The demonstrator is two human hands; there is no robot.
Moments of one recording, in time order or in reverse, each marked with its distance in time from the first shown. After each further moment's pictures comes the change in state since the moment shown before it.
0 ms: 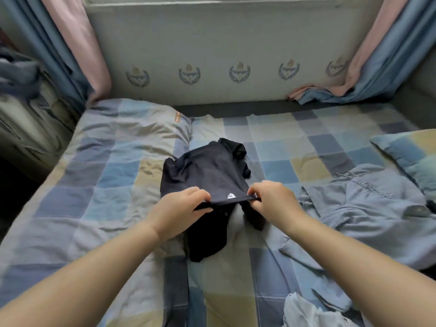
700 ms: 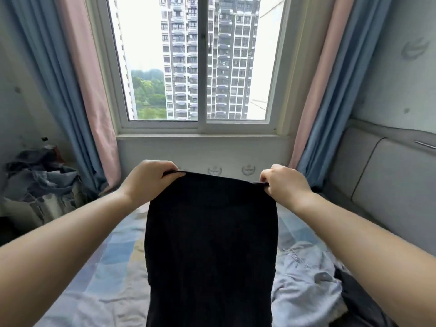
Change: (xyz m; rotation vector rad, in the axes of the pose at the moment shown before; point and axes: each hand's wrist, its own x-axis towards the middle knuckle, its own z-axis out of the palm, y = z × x) left_hand 0.050 0.215 -0.399 -0.015 0.381 -0.081; right_hand -0.121 -0.067 -0.443 -0.348 0.321 0.006
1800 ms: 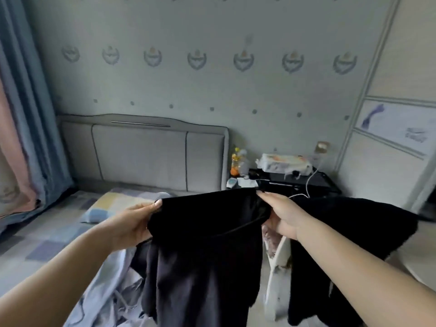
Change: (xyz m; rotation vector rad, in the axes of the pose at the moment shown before) left_hand -0.171 0.355 0.075 -1.412 -1.578 -0.272; right_hand -0.569 -0.019 -0.187 1.428 0.853 1.345
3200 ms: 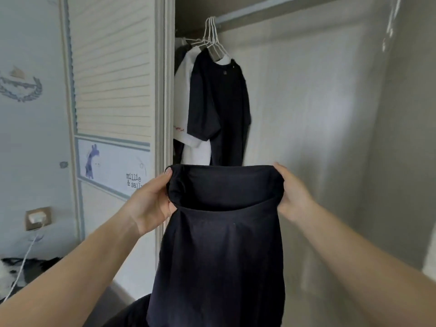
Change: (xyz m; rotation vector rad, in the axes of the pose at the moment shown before) left_hand 0.367 -0.078 0.799 -0.128 -1.190 -0.114; right_hand -0.148 -0.276 -0.578 0.295 1.229 -0.714
